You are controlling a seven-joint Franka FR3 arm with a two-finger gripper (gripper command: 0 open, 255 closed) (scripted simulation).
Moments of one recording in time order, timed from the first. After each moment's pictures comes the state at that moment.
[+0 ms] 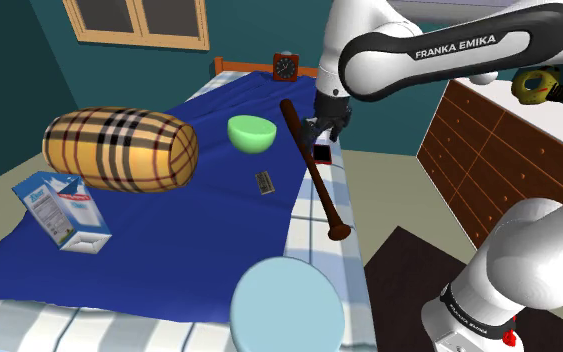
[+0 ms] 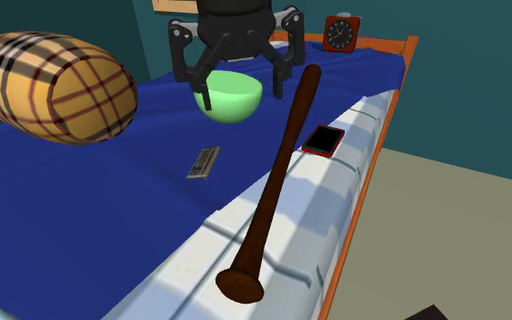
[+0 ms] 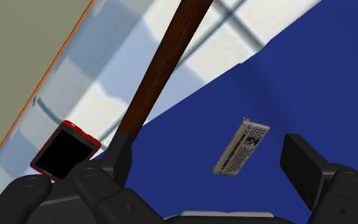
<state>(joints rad) -0.04 -0.41 0.16 -2.32 -0.07 2.05 0.31</state>
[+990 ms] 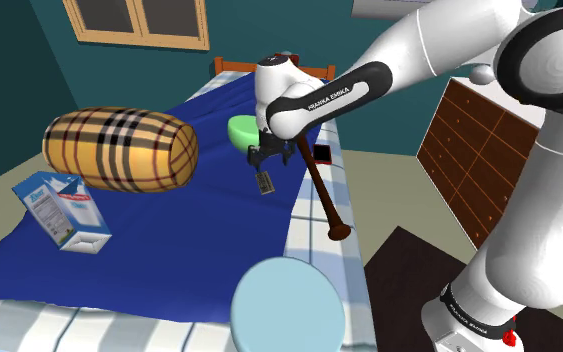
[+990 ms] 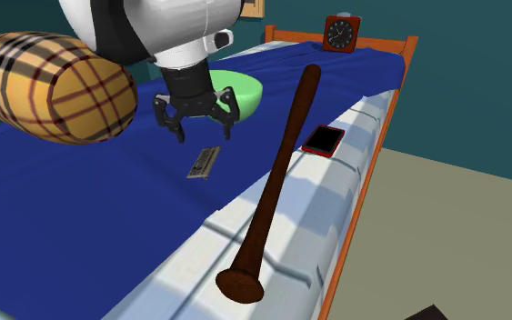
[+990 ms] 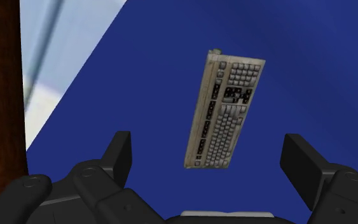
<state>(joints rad) -0.05 0.19 0.23 -1.98 -0.25 2.25 0.69</state>
